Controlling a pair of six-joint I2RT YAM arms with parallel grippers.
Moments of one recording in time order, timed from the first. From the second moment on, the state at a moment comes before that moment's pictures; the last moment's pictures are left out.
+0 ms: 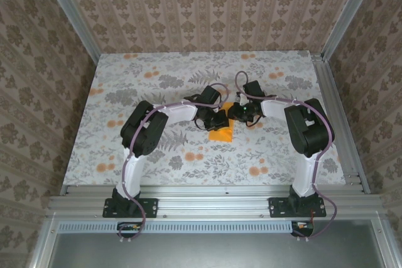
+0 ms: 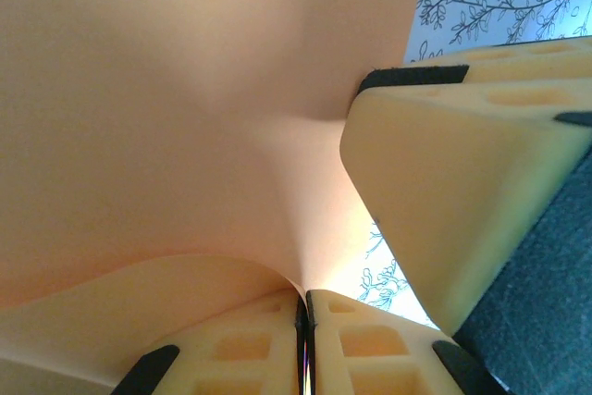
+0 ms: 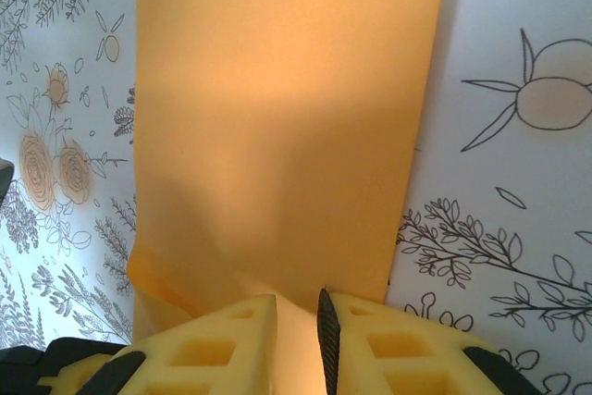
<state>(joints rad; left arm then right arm) -0.74 2.13 1.42 -0.34 0.50 -0.83 0.30 1.95 1.13 -0.24 -0.42 0.50</state>
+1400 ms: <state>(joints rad) -0.74 2.14 1.42 -0.24 0.57 -0.80 0.24 1.89 1.10 -0.21 -0.42 0.54</state>
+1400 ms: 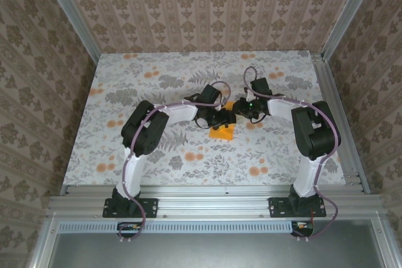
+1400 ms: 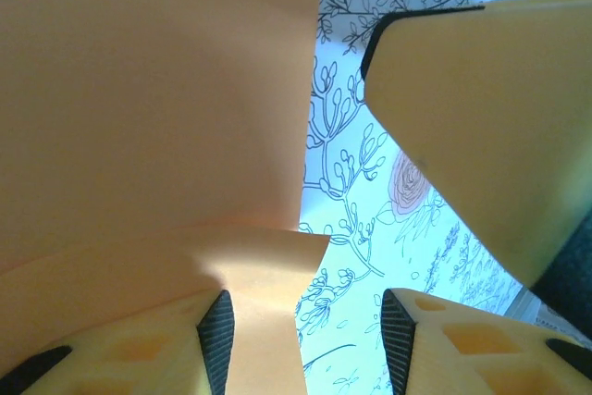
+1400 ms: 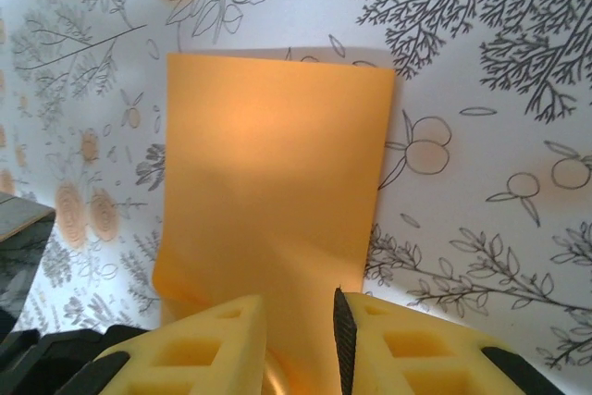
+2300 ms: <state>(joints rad) -0.73 2.13 1.30 -0.03 0.60 -0.79 0.21 1.82 0.92 -0.18 -0.58 0.58</state>
